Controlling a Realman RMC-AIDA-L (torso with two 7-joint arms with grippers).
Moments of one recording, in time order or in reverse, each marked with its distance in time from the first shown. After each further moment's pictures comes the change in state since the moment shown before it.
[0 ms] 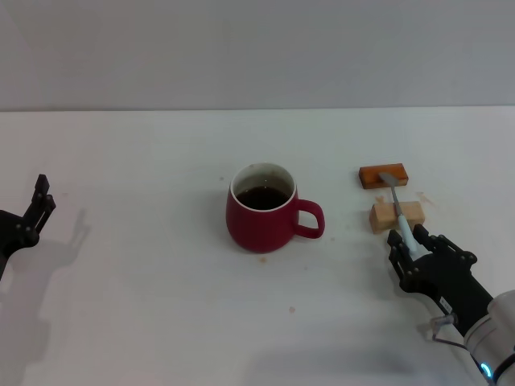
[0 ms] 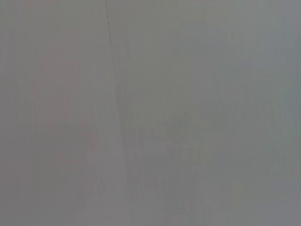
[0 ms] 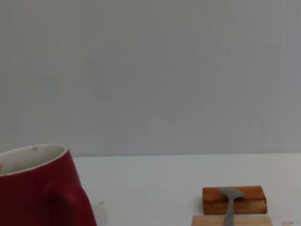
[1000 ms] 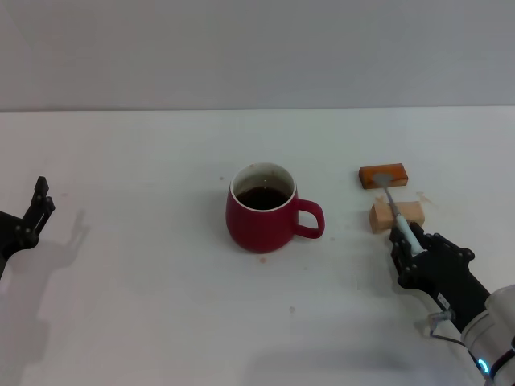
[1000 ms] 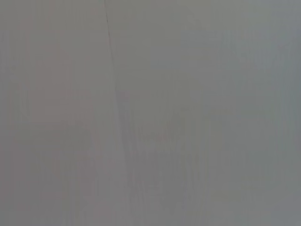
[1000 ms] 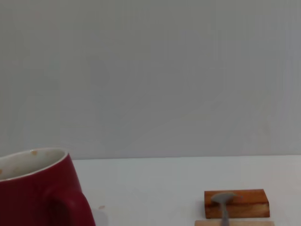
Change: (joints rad) left arm -0.002 0.000 0.002 0.011 0.000 0.003 0.000; right arm 0.010 0.004 0.006 -0.001 0.003 0.006 0.003
